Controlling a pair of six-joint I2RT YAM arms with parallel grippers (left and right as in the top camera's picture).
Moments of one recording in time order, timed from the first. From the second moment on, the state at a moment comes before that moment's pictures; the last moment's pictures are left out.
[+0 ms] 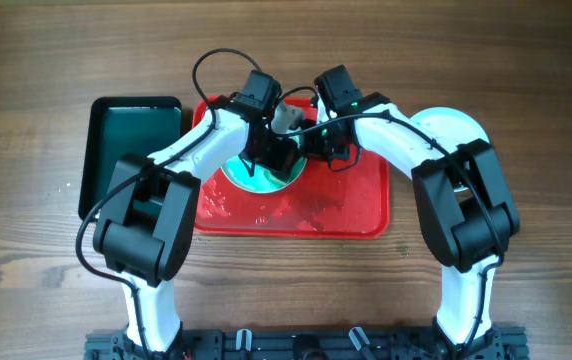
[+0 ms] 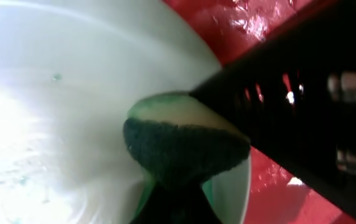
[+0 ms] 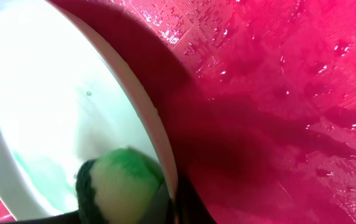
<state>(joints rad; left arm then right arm) -0.42 2.03 1.35 -0.66 0.35 0.04 0.44 2.11 1.40 -0.56 -0.37 0.53</state>
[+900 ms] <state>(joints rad) -0.23 2.03 1.36 -0.96 0.39 0.03 0.45 2.12 1.40 -0.56 -0.43 0.49</state>
